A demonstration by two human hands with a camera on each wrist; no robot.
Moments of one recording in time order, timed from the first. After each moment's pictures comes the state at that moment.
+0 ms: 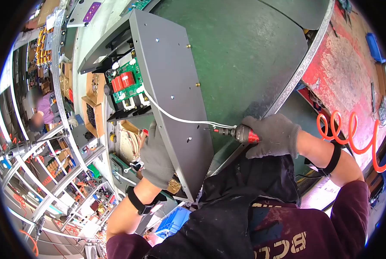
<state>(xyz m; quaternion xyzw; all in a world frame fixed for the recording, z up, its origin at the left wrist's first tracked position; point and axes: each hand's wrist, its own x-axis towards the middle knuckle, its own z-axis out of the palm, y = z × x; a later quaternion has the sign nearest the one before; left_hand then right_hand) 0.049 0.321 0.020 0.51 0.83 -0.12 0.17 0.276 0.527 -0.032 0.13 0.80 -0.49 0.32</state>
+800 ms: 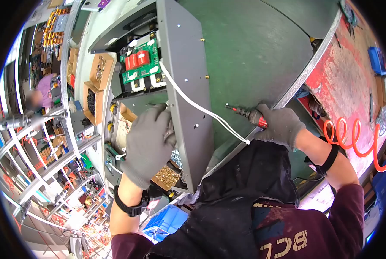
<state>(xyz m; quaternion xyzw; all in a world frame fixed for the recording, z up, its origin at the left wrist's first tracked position) 0.045 0.345 0.078 0.59 0.79 -0.06 0.16 0.289 0.513 -0.057 0.23 0.84 -0.39 0.31</state>
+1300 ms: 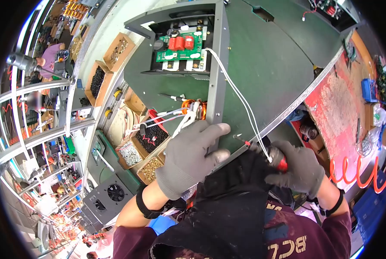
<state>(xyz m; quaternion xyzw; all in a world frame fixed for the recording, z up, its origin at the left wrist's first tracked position) 0.094 0.304 0.099 0.51 0.78 0.24 0.28 0.319 0.474 0.079 0.21 0.86 -0.42 0.18</state>
